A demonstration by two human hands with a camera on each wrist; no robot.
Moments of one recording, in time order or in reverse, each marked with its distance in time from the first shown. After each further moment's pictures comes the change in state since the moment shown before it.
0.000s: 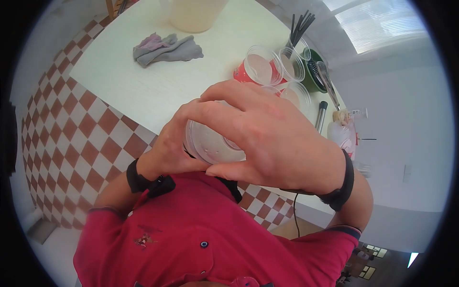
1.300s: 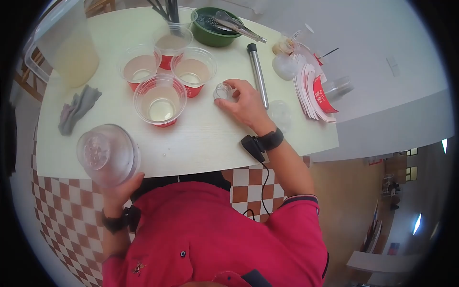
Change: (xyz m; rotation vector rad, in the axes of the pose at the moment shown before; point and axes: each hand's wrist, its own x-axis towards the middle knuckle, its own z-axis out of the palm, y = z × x) left_hand -0.047 -0.021 -0.010 0.215 -0.108 -0.368; right_hand -0.198 0.135 0.150 0.260 0.714 1.046
